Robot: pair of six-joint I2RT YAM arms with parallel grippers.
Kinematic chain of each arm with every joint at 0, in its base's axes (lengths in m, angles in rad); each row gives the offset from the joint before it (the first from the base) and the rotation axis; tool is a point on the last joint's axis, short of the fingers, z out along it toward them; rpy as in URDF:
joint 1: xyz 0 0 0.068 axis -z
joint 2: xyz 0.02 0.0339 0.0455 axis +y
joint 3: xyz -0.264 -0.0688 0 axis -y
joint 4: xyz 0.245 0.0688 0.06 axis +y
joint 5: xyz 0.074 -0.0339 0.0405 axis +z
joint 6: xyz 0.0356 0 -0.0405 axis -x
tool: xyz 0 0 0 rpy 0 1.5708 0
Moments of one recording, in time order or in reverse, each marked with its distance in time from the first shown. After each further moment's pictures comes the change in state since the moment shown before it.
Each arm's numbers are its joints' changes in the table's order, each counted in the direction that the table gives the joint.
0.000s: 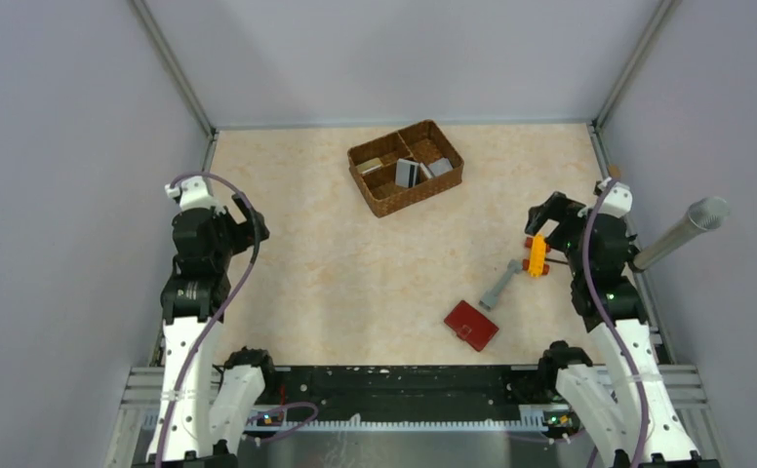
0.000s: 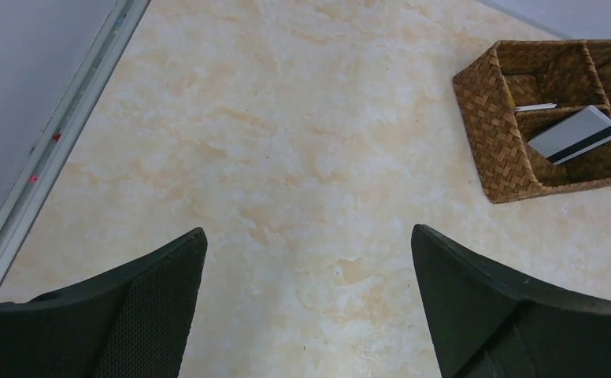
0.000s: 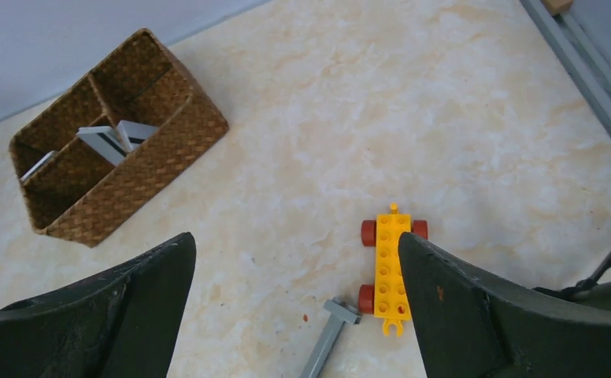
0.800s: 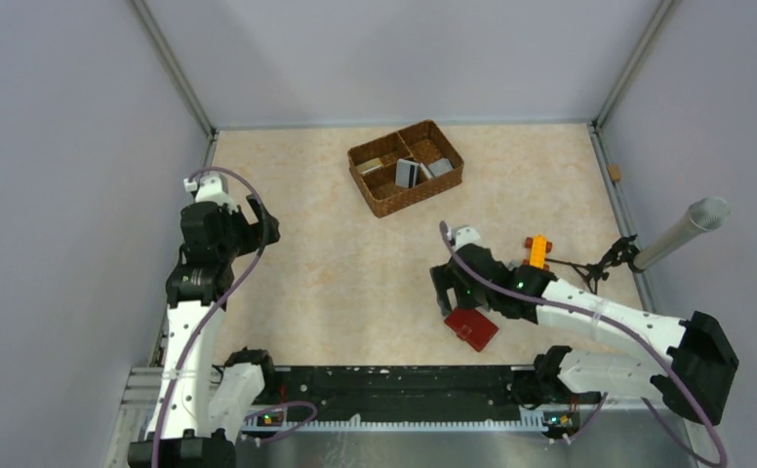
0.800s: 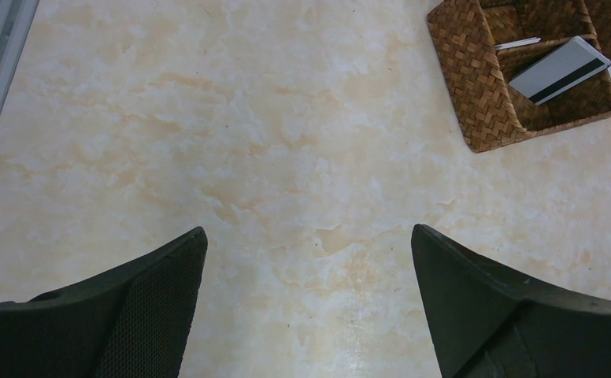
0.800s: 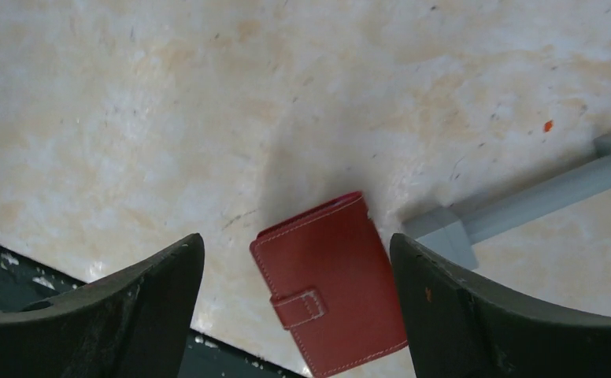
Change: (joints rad) left arm 0.000 0.087 -0.004 0.007 -0.138 -0.022; right arm -0.798 0.395 0.040 0.227 -0.075 -0.060
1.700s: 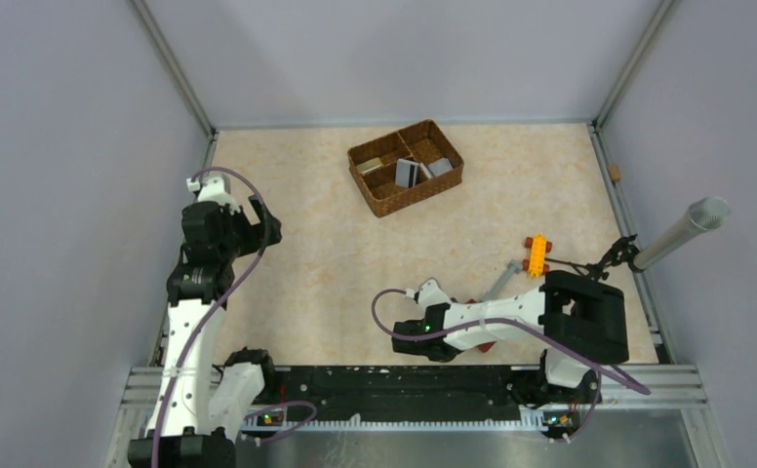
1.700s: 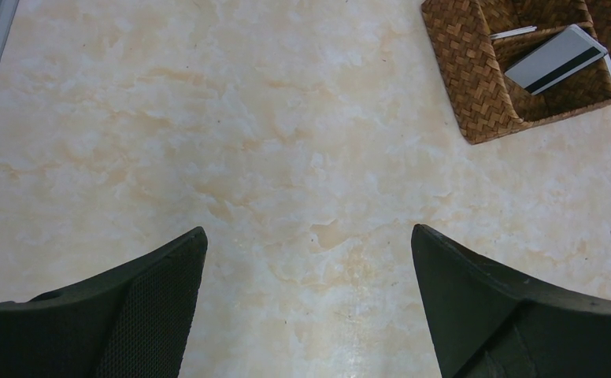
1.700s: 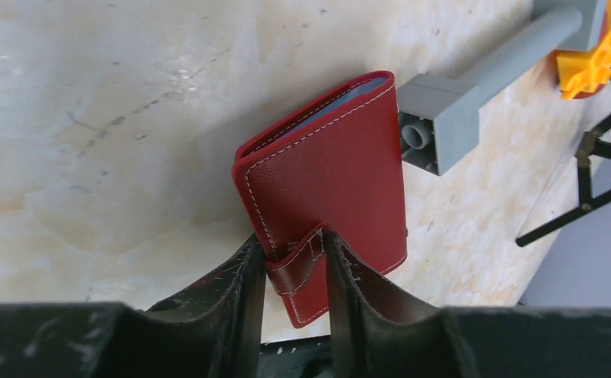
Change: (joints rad) left arm 0.000 0.005 -0.006 0.000 -0.024 -0.004; right arm -0.511 0.576 0.150 0.426 -0.416 -0.399
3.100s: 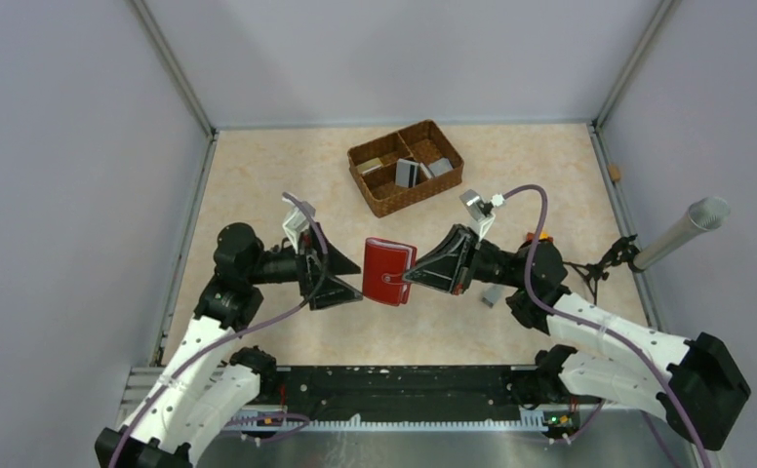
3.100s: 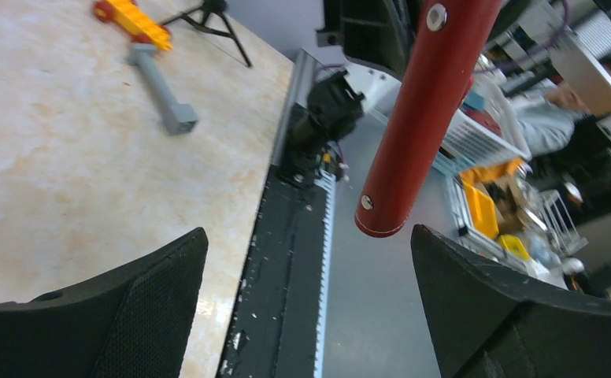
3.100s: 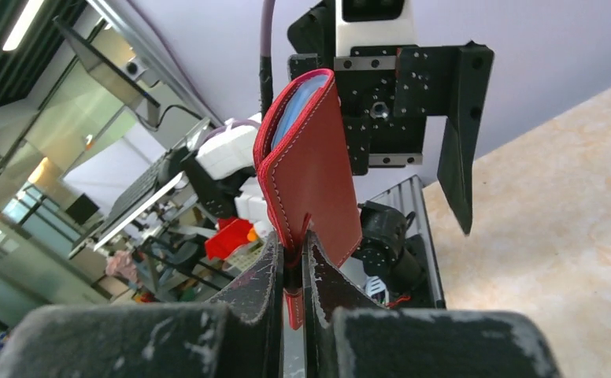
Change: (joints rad) left arm 0.373 -0.113 -0.225 -0.554 -1.053 0.281; right arm 0.589 -0.671 -0.345 -1.843 1.320 -0.148
